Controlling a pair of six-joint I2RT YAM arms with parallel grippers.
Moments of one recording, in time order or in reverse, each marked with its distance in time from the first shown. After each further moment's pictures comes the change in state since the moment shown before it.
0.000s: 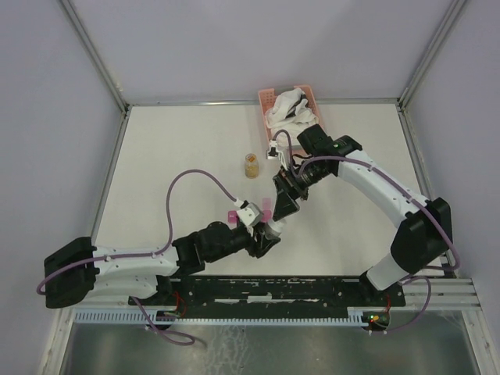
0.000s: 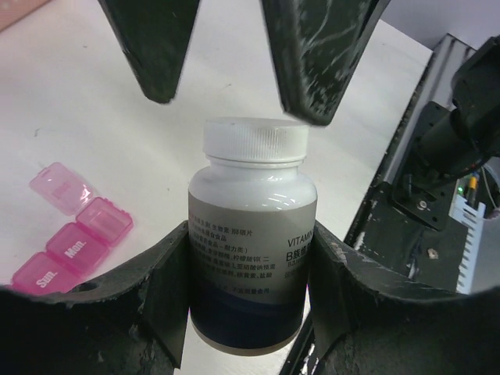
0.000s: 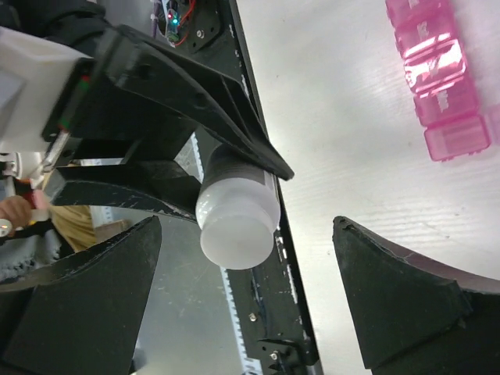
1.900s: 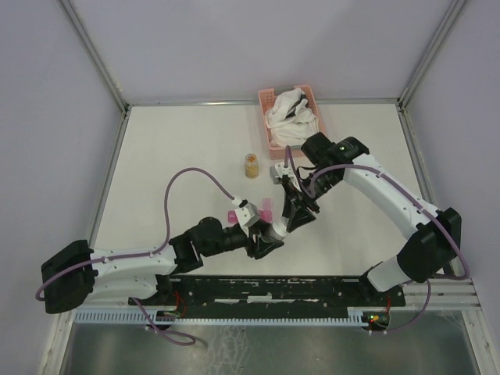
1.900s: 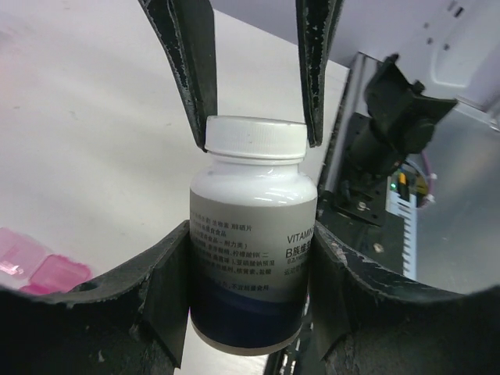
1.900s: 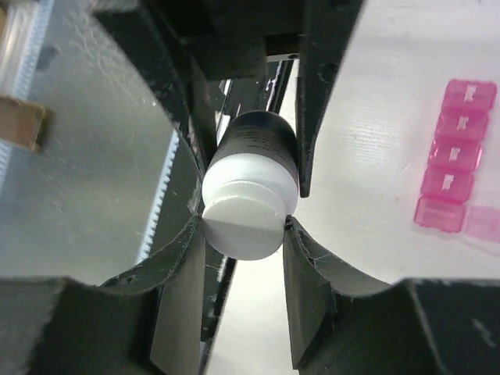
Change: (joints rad) left arm 0.059 -0.023 -0.017 0.113 0.202 0.016; right arm 0.015 -0.016 0.031 -0.278 -0.086 -0.624
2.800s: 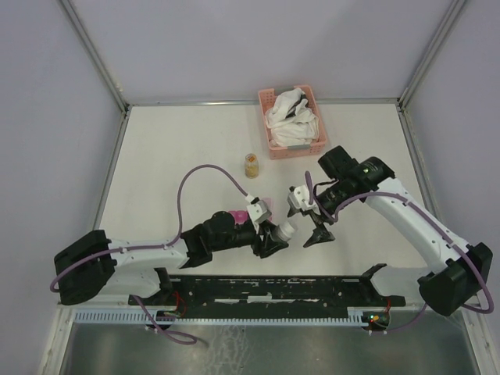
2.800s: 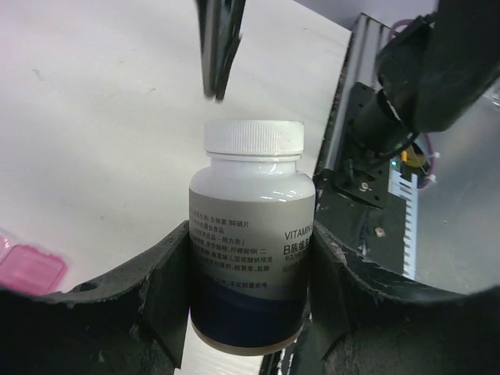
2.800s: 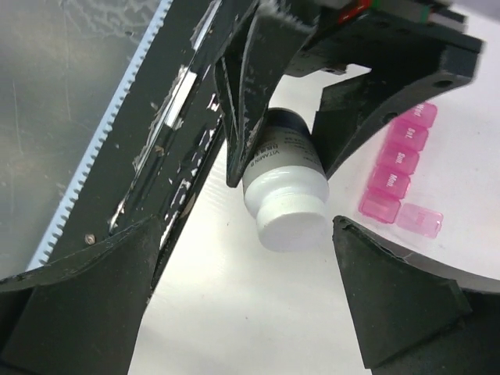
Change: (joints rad) left arm 0.024 0.153 0.067 -0.008 0.149 -0.024; right arm 0.002 -0.267 -0.221 0.018 0.079 -0.450
